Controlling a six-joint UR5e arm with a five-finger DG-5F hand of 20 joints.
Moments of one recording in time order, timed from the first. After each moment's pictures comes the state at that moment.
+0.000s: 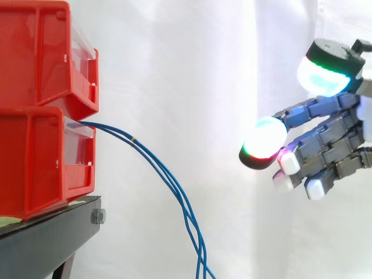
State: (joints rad) arm 0.15 -1.97 -1.57 -2.73 -1.13 -0.39
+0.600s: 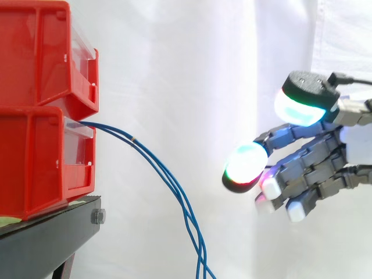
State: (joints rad) arm 0.15 -2.04 -1.55 -2.67 -1.09 -0.43
